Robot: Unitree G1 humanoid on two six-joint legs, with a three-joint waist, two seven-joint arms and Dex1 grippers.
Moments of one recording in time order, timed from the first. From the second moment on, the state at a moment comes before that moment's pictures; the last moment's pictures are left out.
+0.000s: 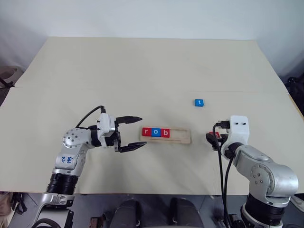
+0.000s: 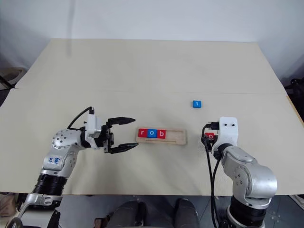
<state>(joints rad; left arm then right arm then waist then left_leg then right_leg) -0.38 0.49 -0.02 0.10 -0.42 -0.04 -1.16 -0.27 -0.28 -0.32 -0.65 0.32 1.45 0.11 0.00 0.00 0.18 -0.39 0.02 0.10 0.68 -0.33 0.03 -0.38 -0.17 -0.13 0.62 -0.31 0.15</state>
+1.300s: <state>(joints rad) -0.29 0.55 0.03 0.01 -0.42 -0.04 -1.13 -0.68 -0.83 0.12 0.75 0.12 -0.17 1.47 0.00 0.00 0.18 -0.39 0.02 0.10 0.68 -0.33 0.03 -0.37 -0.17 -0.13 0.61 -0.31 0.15</state>
